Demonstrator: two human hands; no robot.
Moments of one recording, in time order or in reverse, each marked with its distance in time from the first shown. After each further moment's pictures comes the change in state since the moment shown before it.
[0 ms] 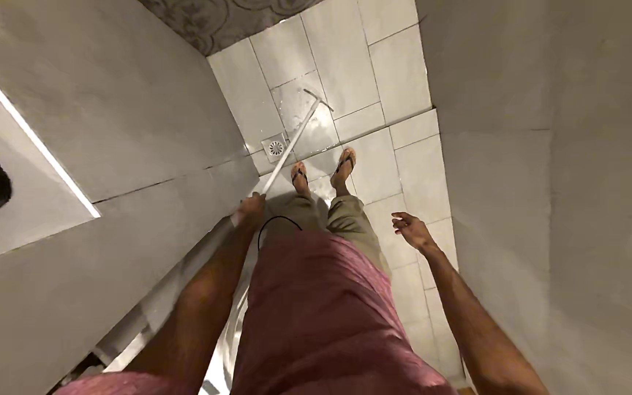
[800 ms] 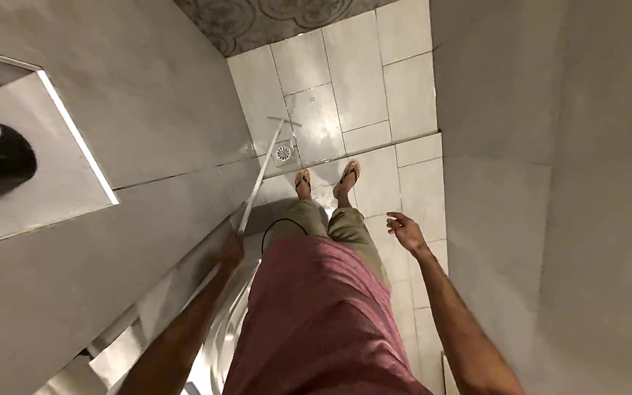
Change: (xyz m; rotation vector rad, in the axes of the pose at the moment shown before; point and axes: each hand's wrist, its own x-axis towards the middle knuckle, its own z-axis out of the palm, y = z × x) left_hand -0.068 -0.100 0.049 -0.293 0.017 -0.181; right_hand 0.017 -0.053 -0.001 -0.013 0.021 -0.108
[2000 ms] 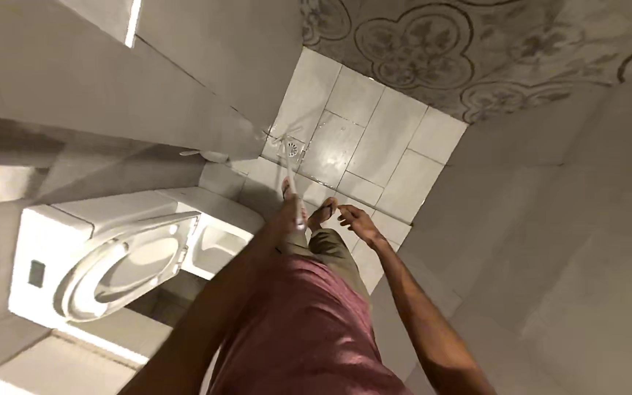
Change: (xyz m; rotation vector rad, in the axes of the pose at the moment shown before) left_hand -0.074 0.268 0.086 -1.758 -0.295 -0.095; right_hand 0.071 -0.139 -0.072 -0.352 -0.504 -0.351
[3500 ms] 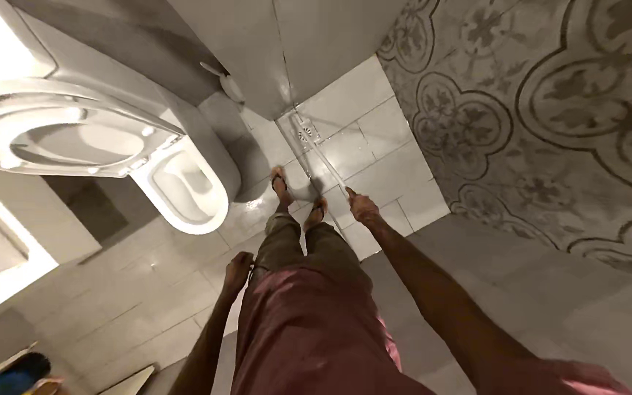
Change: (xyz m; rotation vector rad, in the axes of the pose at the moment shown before) left_hand -0.046 -0.267 0.023 0.086 0.465 0.079; right_hand 0.102 -0.063 -0.090 -1.317 -0.120 -0.046
